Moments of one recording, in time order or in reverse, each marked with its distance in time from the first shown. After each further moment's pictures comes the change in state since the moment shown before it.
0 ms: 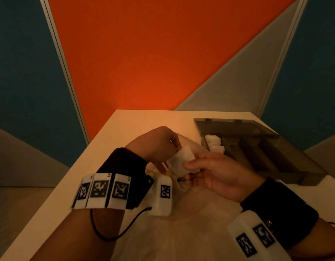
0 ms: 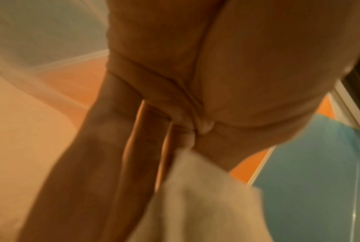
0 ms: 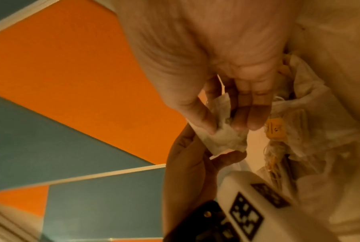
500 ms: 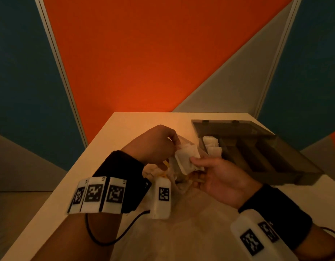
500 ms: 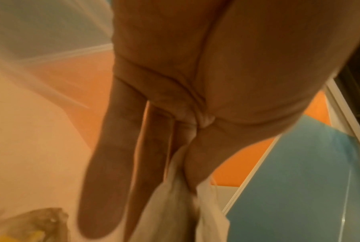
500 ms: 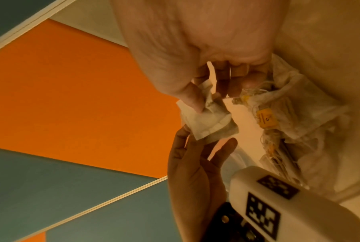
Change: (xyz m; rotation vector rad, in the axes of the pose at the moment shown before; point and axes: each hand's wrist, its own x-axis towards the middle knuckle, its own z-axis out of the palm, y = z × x) left_hand -0.001 0.001 -0.001 -0.114 0.046 0.050; right_hand 0.002 0.012 -0.010 0.227 0.057 -0.022
